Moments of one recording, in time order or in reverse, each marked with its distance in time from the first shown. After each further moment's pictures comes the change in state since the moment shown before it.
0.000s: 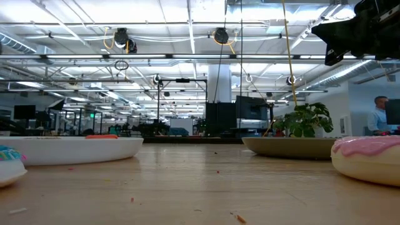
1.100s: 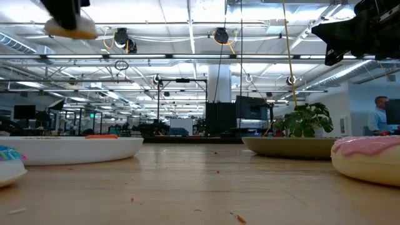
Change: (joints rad) left arm 0.234 -0.333 0.003 -0.469 -0.177 0.166; right arm 0.000 0.000 0.000 0.000 0.000 0.000
